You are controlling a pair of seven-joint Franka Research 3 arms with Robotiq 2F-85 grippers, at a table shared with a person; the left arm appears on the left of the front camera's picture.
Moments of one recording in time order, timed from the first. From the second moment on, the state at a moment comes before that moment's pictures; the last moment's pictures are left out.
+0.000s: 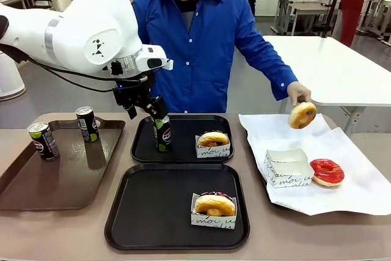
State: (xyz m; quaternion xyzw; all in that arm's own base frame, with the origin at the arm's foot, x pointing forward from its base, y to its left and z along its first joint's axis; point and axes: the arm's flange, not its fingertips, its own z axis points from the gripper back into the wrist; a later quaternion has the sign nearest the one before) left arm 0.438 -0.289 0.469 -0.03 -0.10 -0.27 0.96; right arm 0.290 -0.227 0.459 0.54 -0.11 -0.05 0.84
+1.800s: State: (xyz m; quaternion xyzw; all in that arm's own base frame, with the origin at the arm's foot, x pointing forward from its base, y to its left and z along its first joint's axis) left arm 0.486 0.028 0.522 -0.05 -0.07 -0.02 1.00; right arm 0.290 -0.227 0.459 0.54 -0.11 -0.05 0.84
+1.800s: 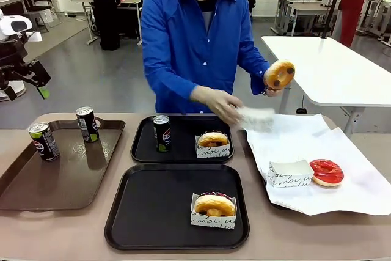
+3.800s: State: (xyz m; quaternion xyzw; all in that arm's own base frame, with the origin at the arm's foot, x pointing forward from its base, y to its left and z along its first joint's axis) left arm 0.495 0.030 0.417 0.00 -0.07 -0.06 1.00; right arm 0.290 -0.227 0.459 0.54 -0.11 -0.05 0.84
